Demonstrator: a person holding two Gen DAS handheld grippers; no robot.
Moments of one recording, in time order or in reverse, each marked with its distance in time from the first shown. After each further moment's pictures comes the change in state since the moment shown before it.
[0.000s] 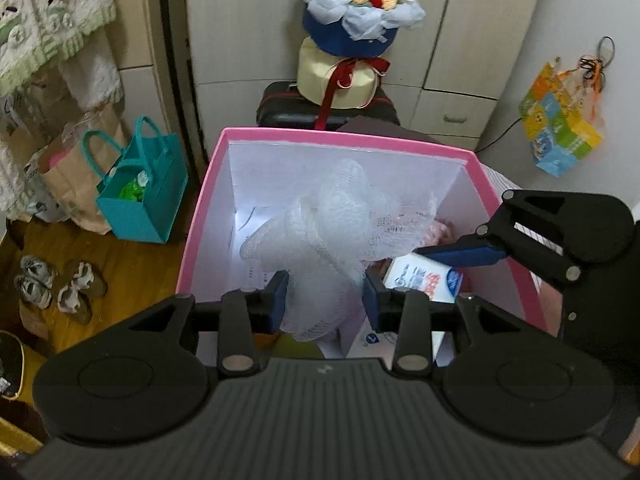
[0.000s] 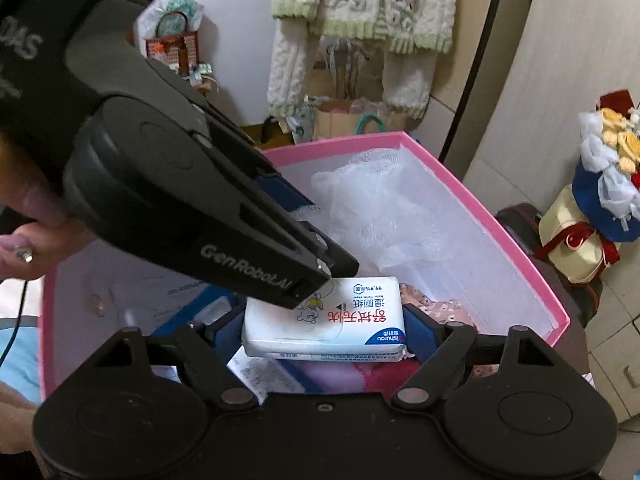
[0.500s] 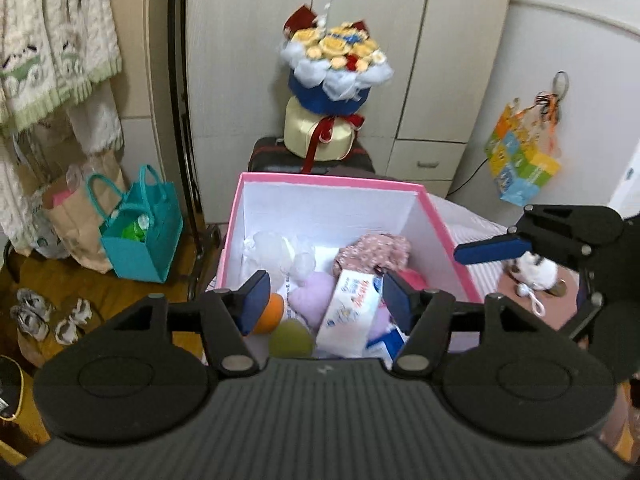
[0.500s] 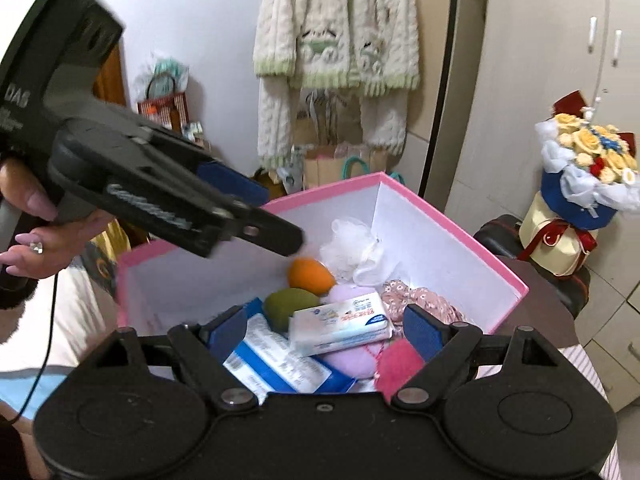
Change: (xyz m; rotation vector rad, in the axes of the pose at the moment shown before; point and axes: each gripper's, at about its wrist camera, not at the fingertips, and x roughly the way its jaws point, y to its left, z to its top) left arm -0.096 0.006 -0.036 0.050 -0.184 -0.059; right arm -0.075 0.017 -0.029 0.122 -0.175 -0.014
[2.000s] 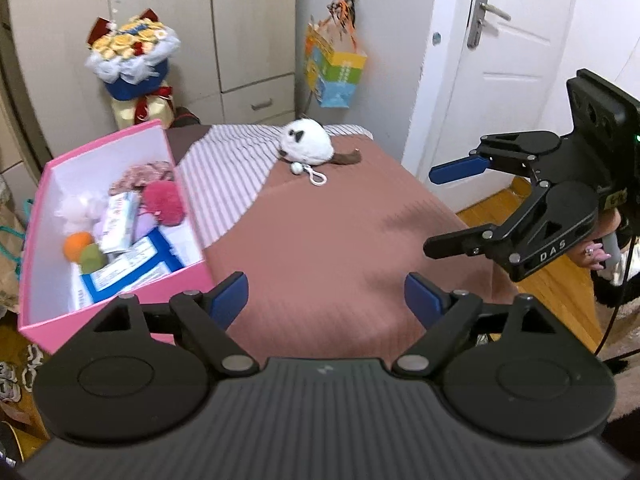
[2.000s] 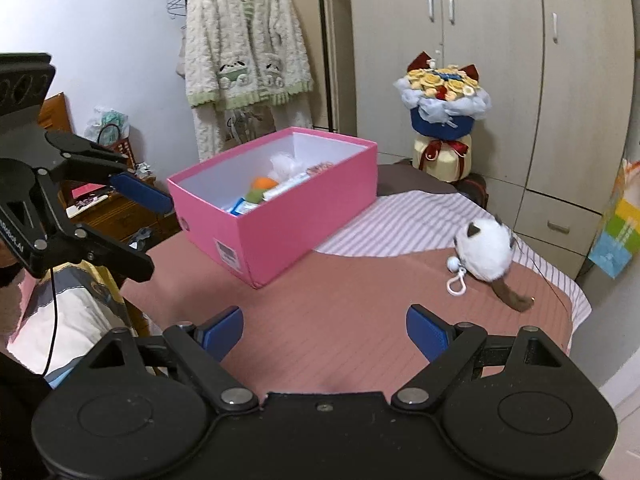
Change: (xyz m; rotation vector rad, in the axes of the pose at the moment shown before) left arm -0.097 -0.183 -0.100 0.356 0.148 -0.291; right arm -0.199 0.032 -0.190 0.269 -0.076 -0.192
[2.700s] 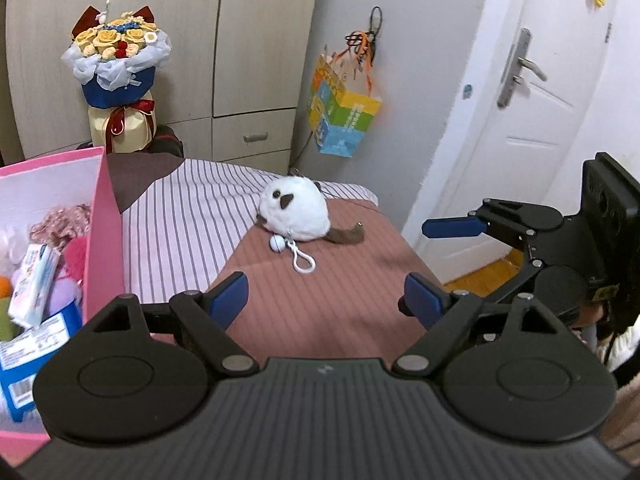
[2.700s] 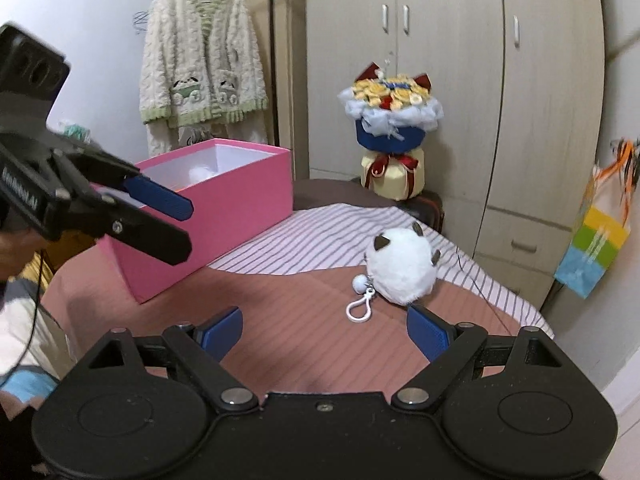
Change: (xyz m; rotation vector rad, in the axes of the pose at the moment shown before) left arm 0.121 0.012 0.062 -0.143 -0.139 -0.036; right arm 0.049 -0.103 -0.007 0.000 -0.083 -0.076
